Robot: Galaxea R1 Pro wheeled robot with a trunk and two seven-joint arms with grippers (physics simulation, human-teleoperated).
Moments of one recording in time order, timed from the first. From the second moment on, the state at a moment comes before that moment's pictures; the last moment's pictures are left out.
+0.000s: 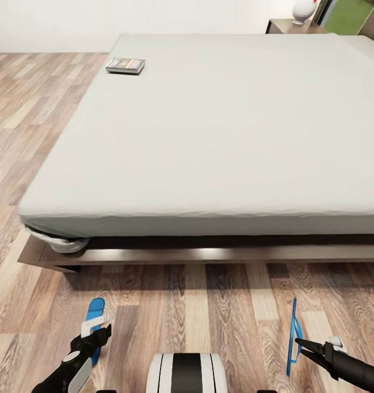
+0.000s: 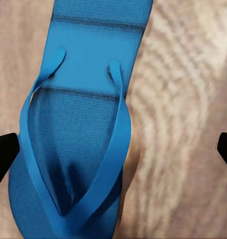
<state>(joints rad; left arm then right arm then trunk) -0.48 0.11 -0.03 -0.40 0.31 -0.11 0.12 -0.42 -0.48 -0.33 -0.36 -0.22 0.64 1.29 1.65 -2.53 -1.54</state>
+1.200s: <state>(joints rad) -0.48 0.11 -0.03 -0.40 0.31 -0.11 0.12 -0.42 -0.48 -0.33 -0.36 -0.22 0.64 1.29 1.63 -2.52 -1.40</state>
